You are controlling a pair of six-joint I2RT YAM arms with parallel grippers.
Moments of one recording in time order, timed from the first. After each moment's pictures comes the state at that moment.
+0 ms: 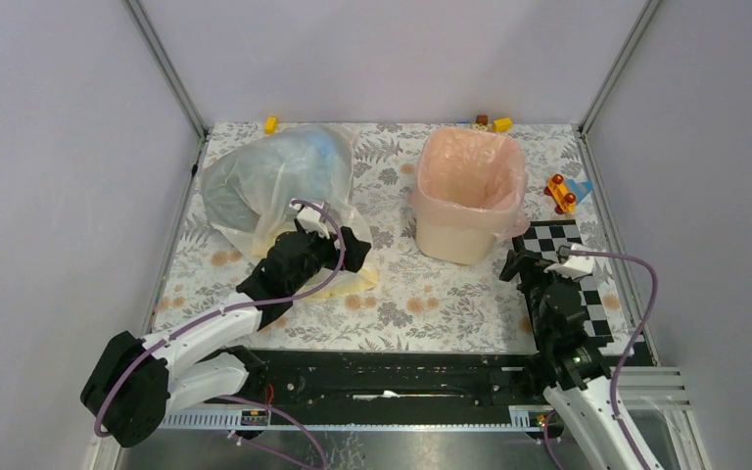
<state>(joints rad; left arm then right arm) -0.64 1.04 0.47 0.31 -0.02 -0.41 0.36 0.17 0.26 -0.26 0.48 0.33</state>
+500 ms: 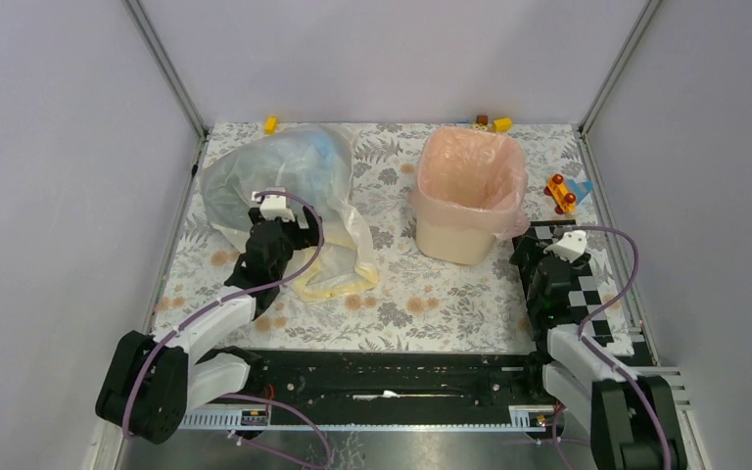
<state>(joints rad) -0.40 1.08 0.43 0.42 -0.22 -0.25 0.14 0.86 0.12 0.49 0.45 0.19</state>
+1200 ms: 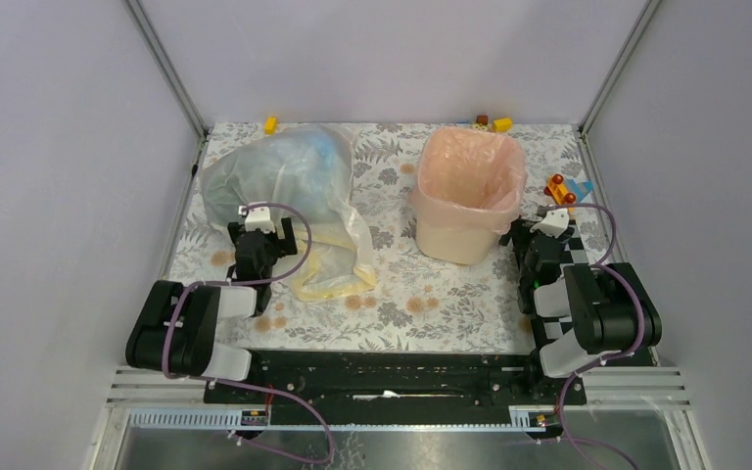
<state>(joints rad) -0.14 1.38 0.28 0.82 -0.22 -0.07 0.05 1.55 0.22 1.14 0.30 0.11</state>
